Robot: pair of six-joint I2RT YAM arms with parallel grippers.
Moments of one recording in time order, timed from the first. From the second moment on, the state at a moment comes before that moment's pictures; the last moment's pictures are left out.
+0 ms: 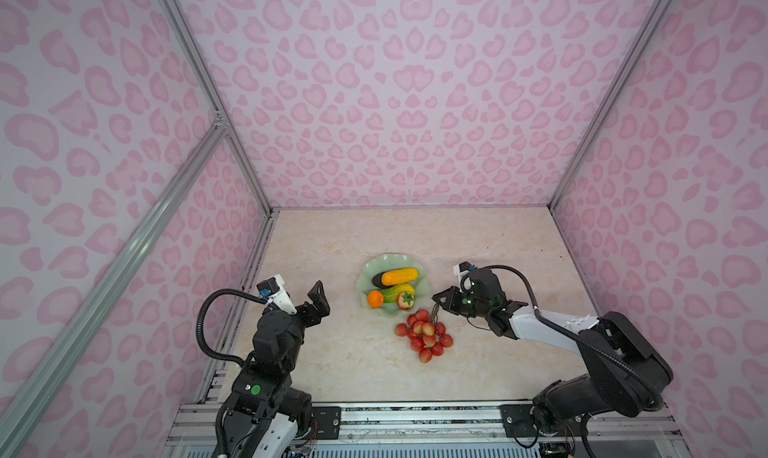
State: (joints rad) left arm -0.27 0.38 0.51 -0.38 -0.28 -0.47; right arm 0.53 1.44 0.61 0.20 -0.35 0.85
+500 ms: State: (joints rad) left arm -0.27 0.36 0.51 -0.38 -0.27 -0.46; right arm 0.59 1.24 1.01 -0.28 -0.25 0.53
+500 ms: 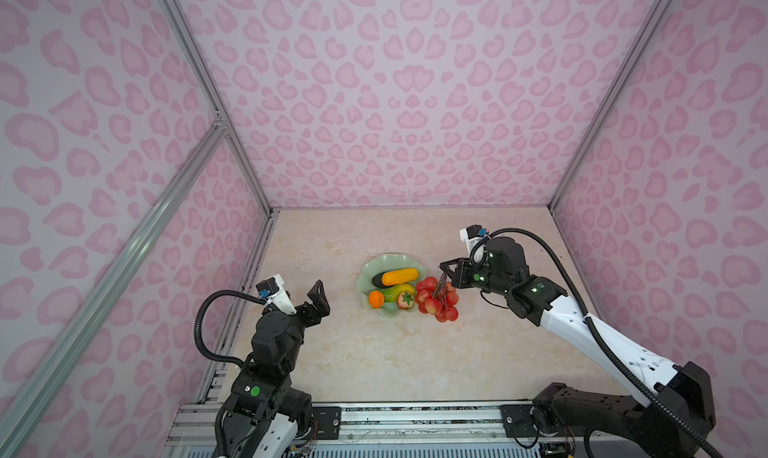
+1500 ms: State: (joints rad) left arm -0.27 0.35 0.51 -0.38 -0.23 -0.44; right arm 0.54 1.90 1.38 -0.10 -0.53 0.47
